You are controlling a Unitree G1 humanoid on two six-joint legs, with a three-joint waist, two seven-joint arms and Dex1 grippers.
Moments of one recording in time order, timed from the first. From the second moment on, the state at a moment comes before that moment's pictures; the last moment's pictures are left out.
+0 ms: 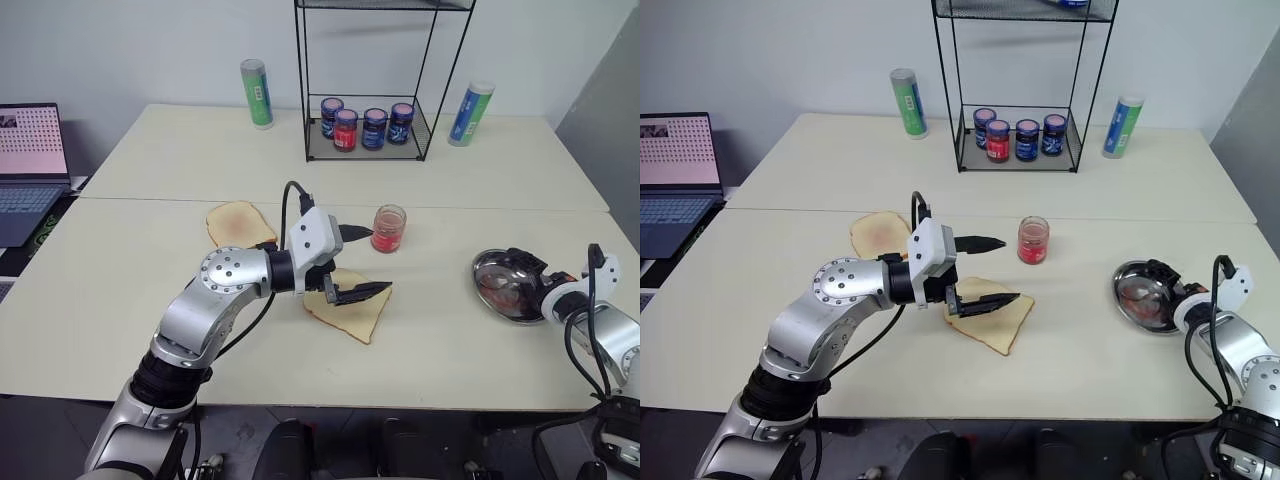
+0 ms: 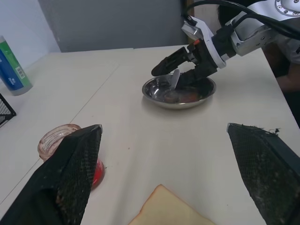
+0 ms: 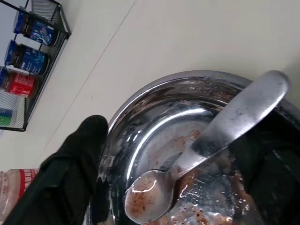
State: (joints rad) left arm -0.50 0.50 -0.23 -0.35 -0.37 0.47 -0.87; right arm -0.22 -0.47 -0.59 0.05 1.35 0.86 -0.33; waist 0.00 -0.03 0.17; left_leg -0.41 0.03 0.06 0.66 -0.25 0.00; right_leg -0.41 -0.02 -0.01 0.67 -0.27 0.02
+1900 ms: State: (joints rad) left arm -0.33 0.50 0.01 -0.44 -0.49 0.58 -0.66; right arm -0.75 -0.23 0.01 0.20 0.50 0.34 0.22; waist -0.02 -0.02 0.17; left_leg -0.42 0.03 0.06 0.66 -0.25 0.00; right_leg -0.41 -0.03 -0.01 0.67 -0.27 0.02
